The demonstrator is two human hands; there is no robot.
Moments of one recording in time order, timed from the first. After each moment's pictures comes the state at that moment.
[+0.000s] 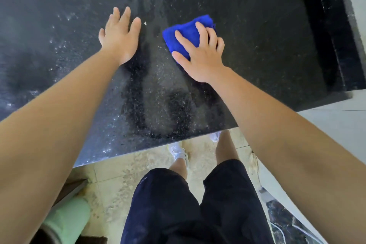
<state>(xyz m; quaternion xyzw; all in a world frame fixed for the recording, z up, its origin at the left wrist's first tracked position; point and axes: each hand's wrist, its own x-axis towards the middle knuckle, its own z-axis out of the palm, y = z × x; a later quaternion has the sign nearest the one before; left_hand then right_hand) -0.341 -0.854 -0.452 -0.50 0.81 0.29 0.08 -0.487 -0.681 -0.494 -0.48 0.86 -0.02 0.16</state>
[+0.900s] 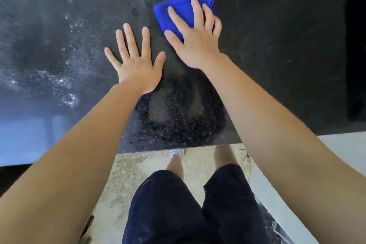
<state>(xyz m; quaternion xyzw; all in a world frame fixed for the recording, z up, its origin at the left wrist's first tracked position) -0.287 -0.806 -0.495 -0.53 0.82 0.17 0.15 -0.450 -0.768 -0.495 -0.52 0.84 -0.02 0.17</state>
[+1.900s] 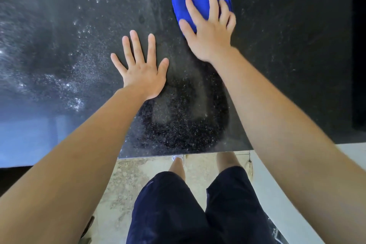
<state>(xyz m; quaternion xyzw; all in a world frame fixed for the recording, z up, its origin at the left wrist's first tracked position) -0.287 -0.807 -0.492 -0.52 0.81 0.19 0.17 -0.477 -0.788 -0.492 -0.48 0.86 -0.02 0.16</state>
